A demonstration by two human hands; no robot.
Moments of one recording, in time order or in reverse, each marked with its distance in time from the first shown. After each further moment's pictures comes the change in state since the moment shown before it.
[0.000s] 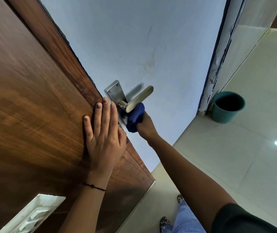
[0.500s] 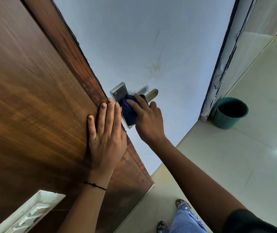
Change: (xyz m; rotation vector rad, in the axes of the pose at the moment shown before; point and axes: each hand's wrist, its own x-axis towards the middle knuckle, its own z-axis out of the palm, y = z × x) left_hand 0.000 0.000 0.001 0.061 -0.006 0.003; right_hand 0.004 -0.007 -0.001 -0.959 0.330 -0.738
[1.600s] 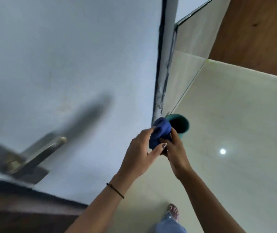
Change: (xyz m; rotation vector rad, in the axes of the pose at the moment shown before) left_hand 0.137 0.303 0.041 -1.346 -0.617 -0.056; right_hand -0.032 0.277 -0.152 1.083 0.089 0.862
